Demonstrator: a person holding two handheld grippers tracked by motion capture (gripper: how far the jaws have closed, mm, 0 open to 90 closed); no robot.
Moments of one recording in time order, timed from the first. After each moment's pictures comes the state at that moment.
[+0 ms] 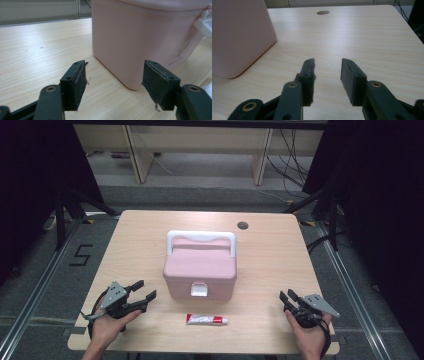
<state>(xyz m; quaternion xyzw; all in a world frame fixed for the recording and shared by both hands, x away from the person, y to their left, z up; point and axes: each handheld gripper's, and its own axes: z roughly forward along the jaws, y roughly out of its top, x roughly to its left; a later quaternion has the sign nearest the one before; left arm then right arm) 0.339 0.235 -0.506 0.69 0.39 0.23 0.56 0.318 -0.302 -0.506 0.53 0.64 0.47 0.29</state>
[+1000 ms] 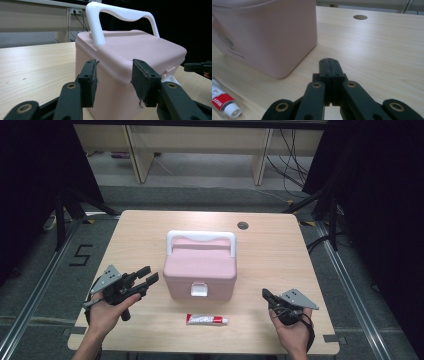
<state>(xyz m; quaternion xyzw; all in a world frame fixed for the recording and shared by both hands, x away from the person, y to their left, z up) 0.352 0.219 -0.439 0.66 0.38 0.19 0.61 0.320 -0.249 -0.481 0.45 0.71 0.47 0.26</state>
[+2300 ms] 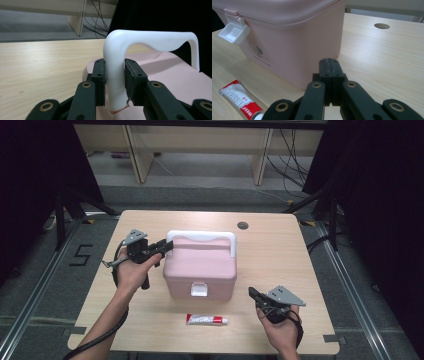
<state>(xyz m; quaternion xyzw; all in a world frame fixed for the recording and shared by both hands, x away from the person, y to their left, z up) 0.432 0.174 -0.399 0.65 0.48 0.17 0.56 0.319 -0.213 -0.469 0.43 0.72 0.49 0.23</state>
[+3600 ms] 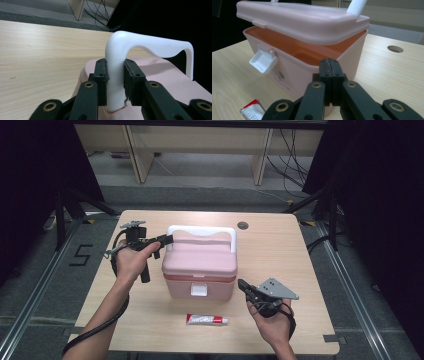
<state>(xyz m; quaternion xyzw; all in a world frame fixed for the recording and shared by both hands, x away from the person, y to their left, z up) 0.450 0.175 -0.375 0.64 0.53 0.10 0.54 0.327 -0.186 -0.439 0.37 0.72 0.53 0.24</state>
